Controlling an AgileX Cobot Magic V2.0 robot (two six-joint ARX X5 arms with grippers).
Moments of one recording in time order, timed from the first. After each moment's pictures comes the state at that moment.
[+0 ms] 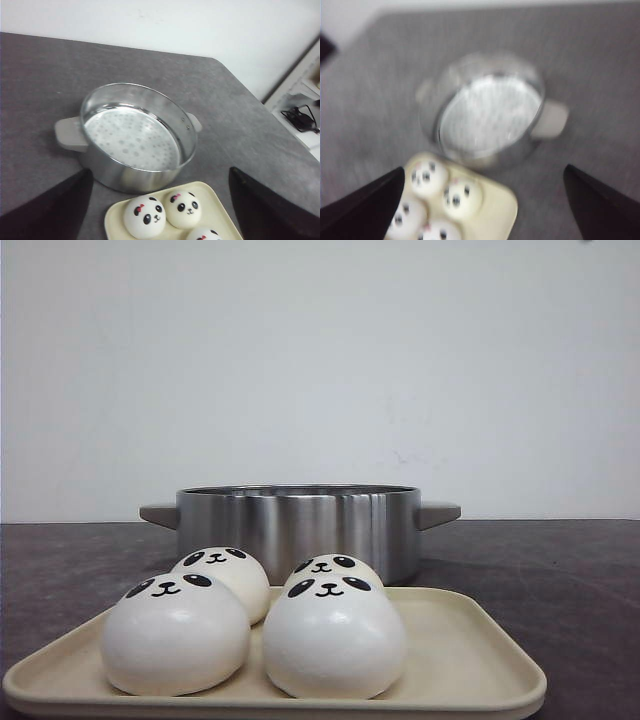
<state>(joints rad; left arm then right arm) -0.23 0.52 0.87 -0.65 0.39 -0.25 0.55 0.94 1.08 -0.74 -0.13 0.29</state>
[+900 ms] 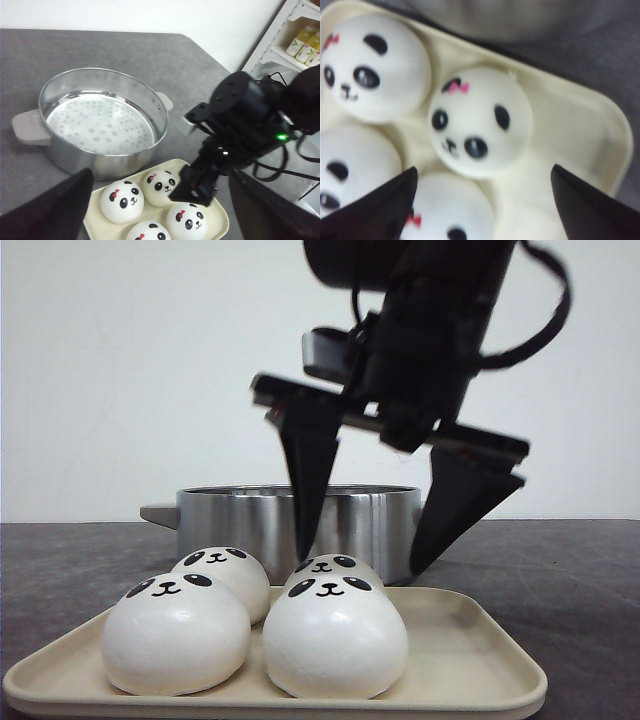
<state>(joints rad) -0.40 0.52 0.87 -0.68 0.36 -0.21 0.83 1.64 1.08 -0.61 -0.04 0.60</state>
